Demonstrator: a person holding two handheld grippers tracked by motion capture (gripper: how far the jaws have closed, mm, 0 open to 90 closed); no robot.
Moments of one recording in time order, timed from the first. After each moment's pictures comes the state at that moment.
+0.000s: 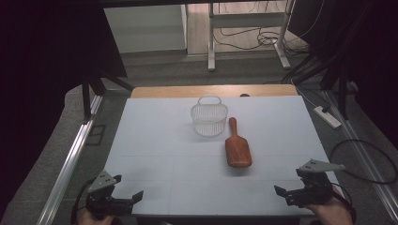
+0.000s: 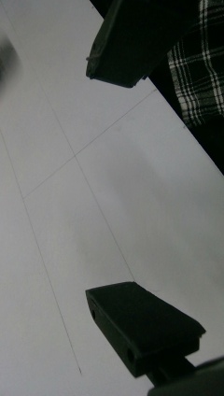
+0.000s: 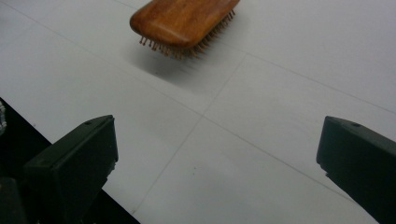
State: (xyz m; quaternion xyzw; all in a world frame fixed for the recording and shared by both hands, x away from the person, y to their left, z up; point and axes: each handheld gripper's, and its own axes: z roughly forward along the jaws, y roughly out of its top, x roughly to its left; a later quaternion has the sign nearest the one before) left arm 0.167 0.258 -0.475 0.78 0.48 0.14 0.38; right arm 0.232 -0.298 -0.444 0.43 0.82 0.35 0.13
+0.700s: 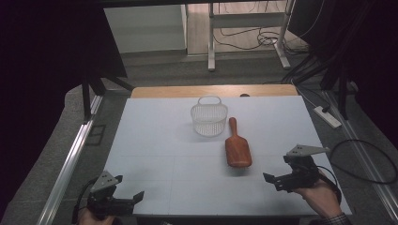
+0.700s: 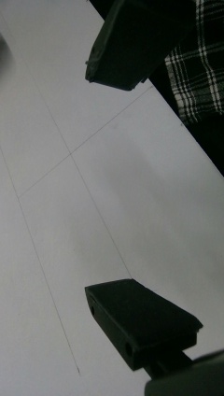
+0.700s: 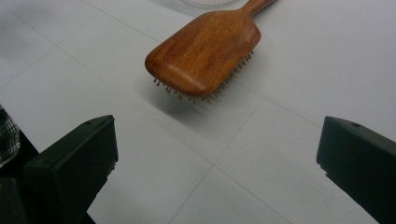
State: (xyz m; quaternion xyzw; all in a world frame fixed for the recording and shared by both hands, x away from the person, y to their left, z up) left arm 0.167 0.256 -0.476 0.78 0.48 0.14 0.37; right arm 0.268 -0.272 -0.433 0.40 0.83 0.36 0.12
